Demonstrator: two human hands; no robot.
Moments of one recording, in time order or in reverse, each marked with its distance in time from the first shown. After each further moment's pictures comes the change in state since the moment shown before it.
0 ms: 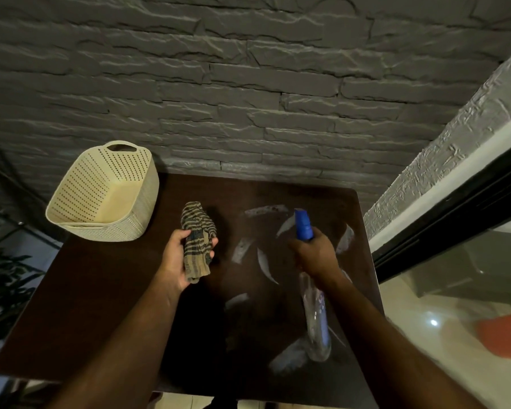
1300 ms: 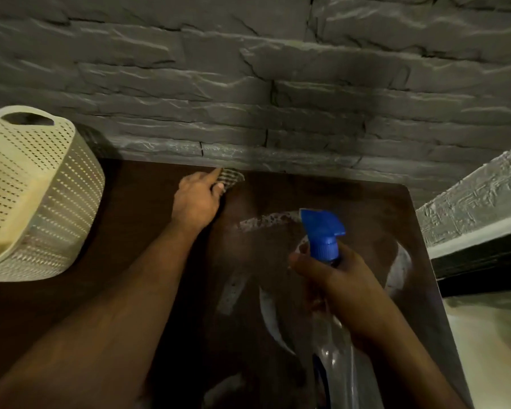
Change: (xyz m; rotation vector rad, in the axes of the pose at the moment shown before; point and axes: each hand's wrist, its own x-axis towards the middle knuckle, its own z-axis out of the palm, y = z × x) left_hand 0.285 0.016 0.025 1.815 0.232 0.721; right_hand 0.091 -0.012 0.026 0.061 -0.175 0.070
